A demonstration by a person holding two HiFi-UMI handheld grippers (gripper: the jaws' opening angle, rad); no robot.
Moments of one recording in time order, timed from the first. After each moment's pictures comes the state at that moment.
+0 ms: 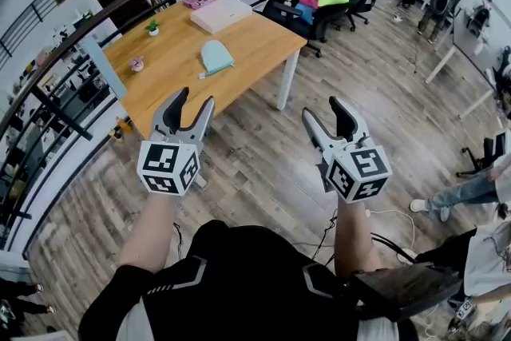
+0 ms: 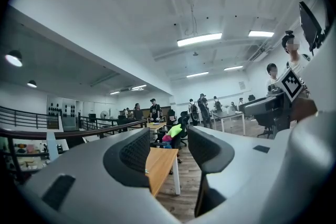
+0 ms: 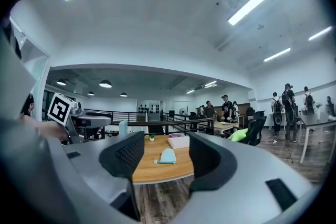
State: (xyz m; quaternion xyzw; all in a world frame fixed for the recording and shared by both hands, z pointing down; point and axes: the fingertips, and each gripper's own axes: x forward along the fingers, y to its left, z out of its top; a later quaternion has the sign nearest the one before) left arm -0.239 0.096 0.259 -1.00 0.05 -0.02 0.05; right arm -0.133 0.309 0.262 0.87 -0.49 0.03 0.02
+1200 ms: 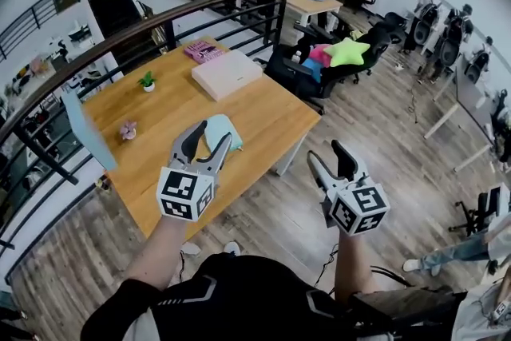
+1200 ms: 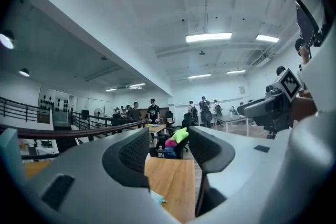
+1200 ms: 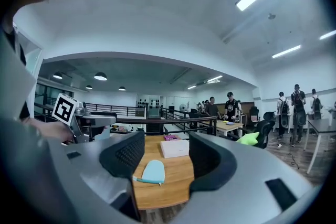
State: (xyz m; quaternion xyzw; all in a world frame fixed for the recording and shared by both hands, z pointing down) left arm -0.013 -0.089 0.272 -1.00 0.02 -0.01 0.02; right arm 0.077 0.119 0.268 0.87 -0.50 0.05 0.04
